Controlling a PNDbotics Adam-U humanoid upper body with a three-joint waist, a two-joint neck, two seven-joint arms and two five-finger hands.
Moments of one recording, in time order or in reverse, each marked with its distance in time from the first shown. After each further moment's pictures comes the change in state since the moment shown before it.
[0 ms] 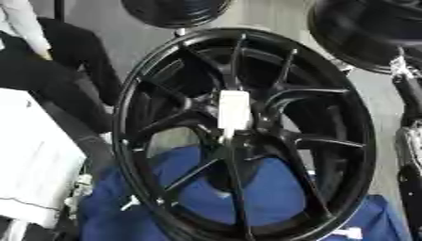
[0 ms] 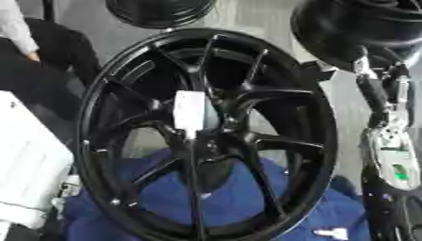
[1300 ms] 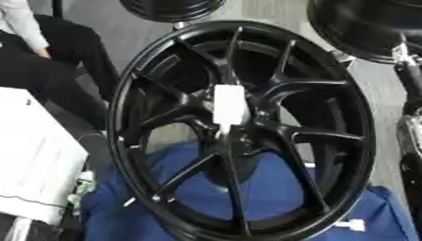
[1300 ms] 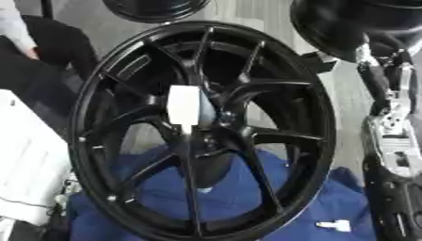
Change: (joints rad) left arm -0.128 0.291 -0.091 -0.218 0.016 0.232 -0.185; right arm -0.004 -0.044 0.015 0.014 -0.010 0.005 -0.006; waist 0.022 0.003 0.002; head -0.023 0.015
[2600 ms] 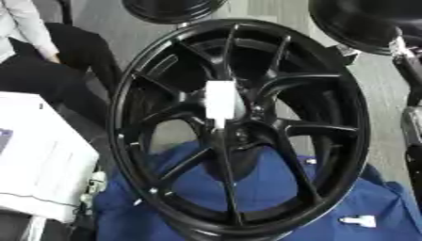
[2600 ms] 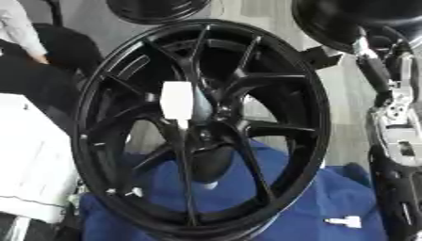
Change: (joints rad) left arm -0.570 0.315 -0.396 -0.202 -0.087 0.391 -0.903; right arm 0.009 -0.046 0.025 0.017 0.019 0.022 0.023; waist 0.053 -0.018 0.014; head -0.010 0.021
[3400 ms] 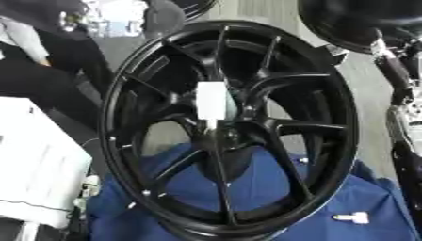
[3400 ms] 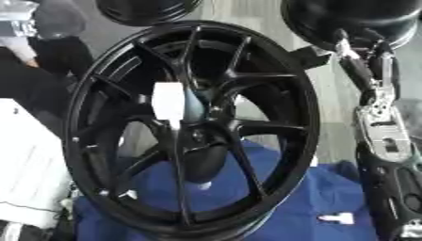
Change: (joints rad) left arm -0.157 -0.181 -0.153 0.000 -0.067 0.133 -0.020; right arm 0.010 0.000 0.005 0.006 0.001 0.002 0.008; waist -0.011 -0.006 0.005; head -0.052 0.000
